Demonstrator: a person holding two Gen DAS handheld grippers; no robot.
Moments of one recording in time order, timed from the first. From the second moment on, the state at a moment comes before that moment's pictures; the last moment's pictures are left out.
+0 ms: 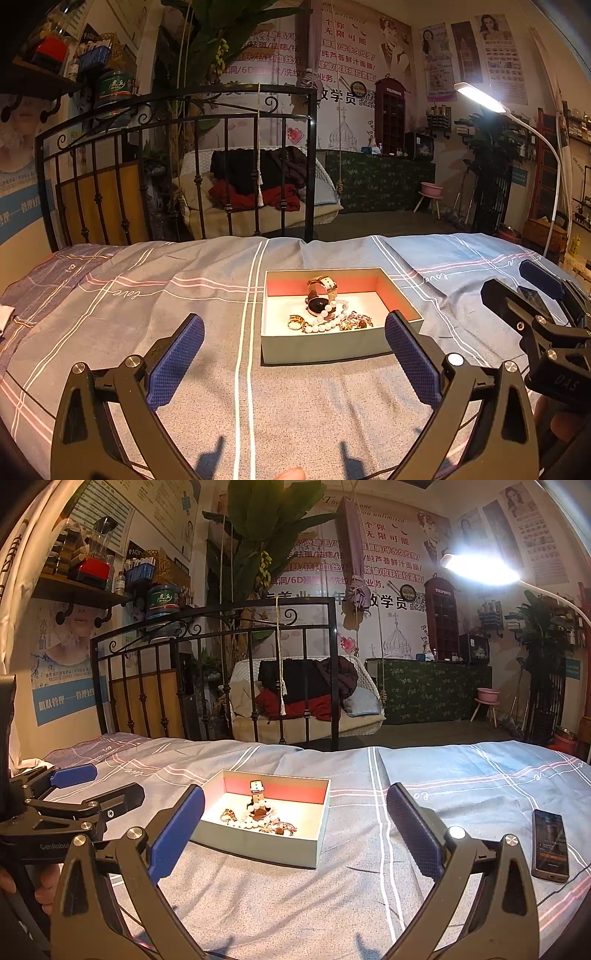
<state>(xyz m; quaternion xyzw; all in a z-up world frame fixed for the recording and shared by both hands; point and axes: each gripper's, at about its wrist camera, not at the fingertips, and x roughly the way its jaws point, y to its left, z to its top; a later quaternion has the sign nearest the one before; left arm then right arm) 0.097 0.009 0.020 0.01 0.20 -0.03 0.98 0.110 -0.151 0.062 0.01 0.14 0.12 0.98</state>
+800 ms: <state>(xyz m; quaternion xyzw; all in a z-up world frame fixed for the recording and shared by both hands) 0.090 0.005 0.027 0.02 0.19 -0.03 0.98 0.113 -0.150 0.058 0.02 0.15 0.12 0.98</state>
